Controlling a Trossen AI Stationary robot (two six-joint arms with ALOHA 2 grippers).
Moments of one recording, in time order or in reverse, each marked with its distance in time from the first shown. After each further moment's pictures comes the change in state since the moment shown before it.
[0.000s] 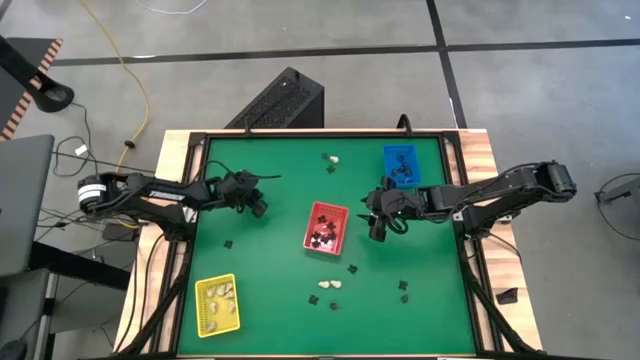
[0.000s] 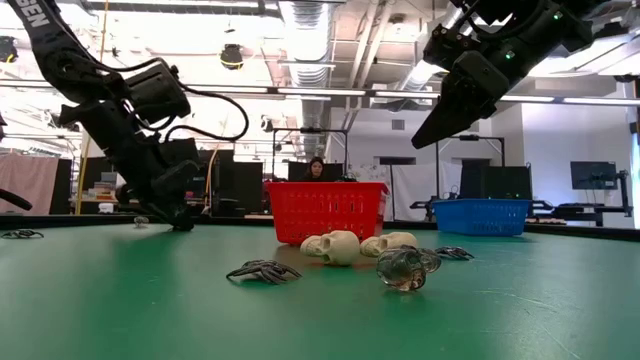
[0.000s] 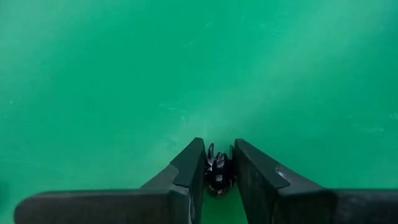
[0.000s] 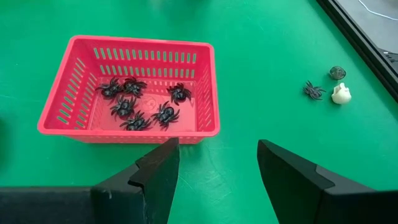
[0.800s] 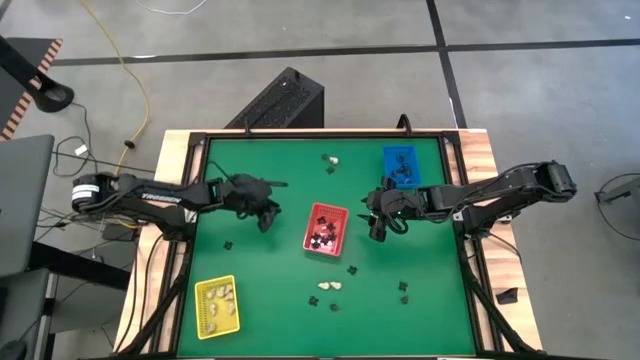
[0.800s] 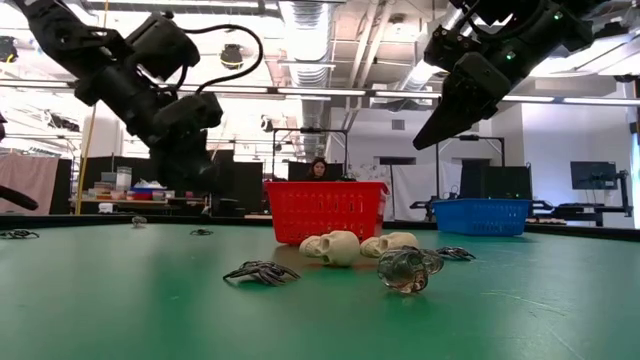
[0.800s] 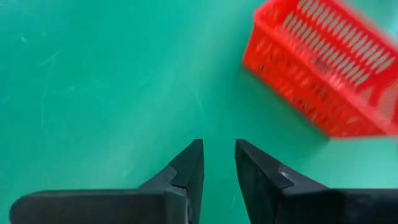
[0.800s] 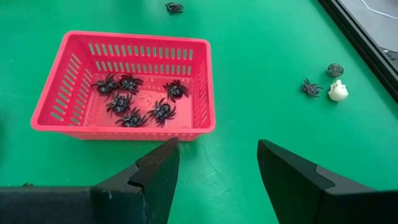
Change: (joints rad) left arm -0.153 -0.070 0.099 0.124 0.254 0.045; right arm 0.000 0.000 0.001 -0.011 0.000 -0.001
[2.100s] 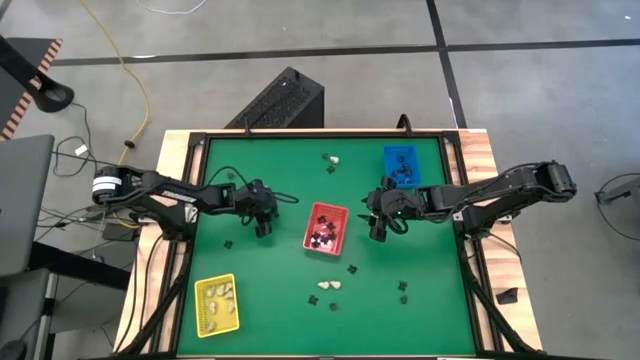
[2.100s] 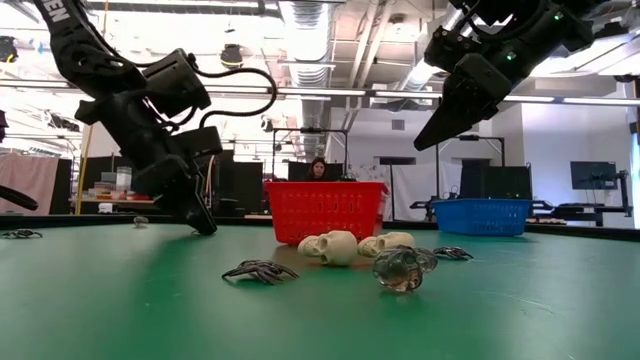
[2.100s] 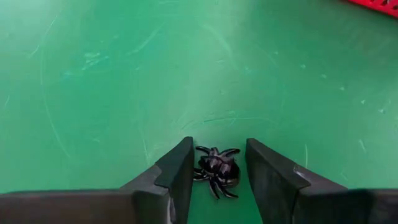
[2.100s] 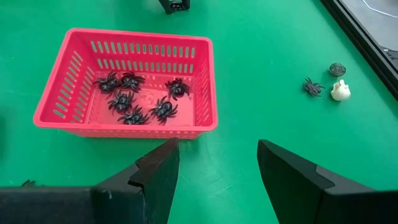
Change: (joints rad) left arm 0.001 0.208 0.002 -0.082 -0.094 0.357; right arm 0.000 0.000 0.000 -0.005 0.000 -0.001
